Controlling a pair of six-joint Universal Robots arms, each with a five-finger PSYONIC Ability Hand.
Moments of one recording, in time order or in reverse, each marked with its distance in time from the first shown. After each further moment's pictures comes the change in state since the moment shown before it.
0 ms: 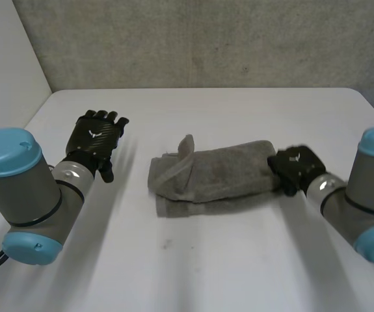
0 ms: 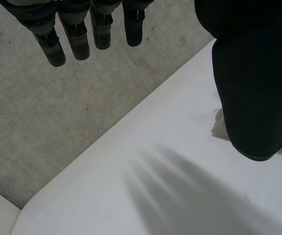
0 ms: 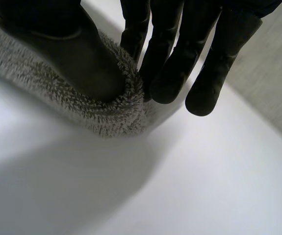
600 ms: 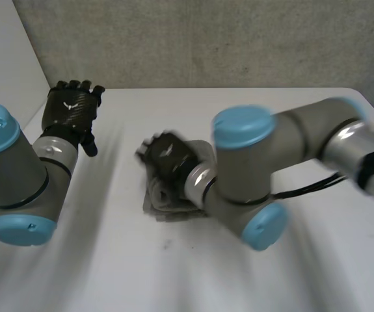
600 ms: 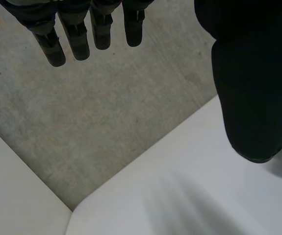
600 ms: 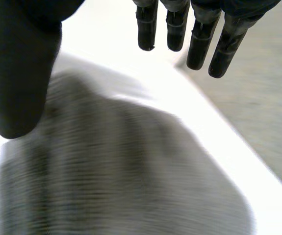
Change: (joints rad) left arm 0.014 0.072 0.071 -0.013 -0.116 -0.039; right arm 0.495 0.276 -0.684 0.307 0.013 0.096; left_hand 0.000 0.000 0.000 0.000 0.000; right_hand -1.041 -1.054 -1.084 -1.083 -1.091
